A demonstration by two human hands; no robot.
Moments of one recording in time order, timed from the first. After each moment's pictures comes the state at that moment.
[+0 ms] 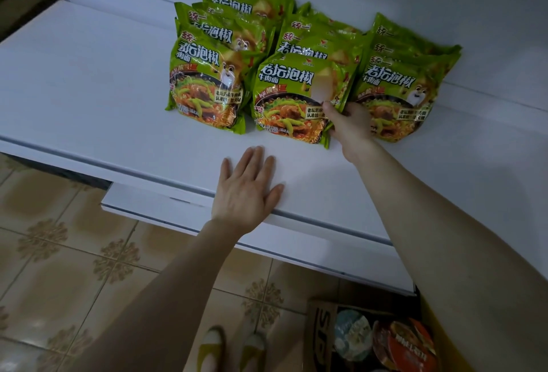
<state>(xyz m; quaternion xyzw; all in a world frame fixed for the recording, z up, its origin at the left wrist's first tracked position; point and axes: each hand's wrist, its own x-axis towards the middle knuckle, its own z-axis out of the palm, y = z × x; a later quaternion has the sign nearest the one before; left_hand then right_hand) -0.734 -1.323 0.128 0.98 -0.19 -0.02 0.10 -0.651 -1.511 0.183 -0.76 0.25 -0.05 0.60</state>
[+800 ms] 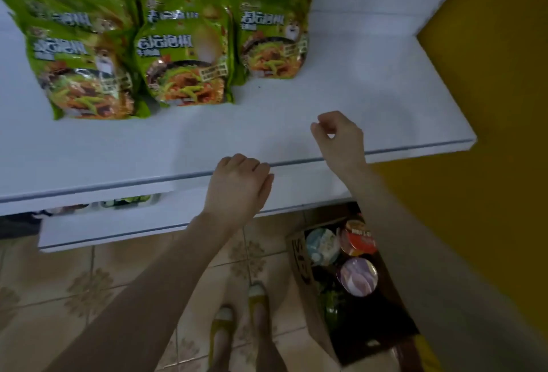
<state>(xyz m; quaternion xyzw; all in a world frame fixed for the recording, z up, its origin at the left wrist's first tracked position) -0.803 -1.373 0.173 0.86 -0.46 0.09 0.19 -0.845 -1.557 0.213 -0.87 0.31 -0.14 0.35</state>
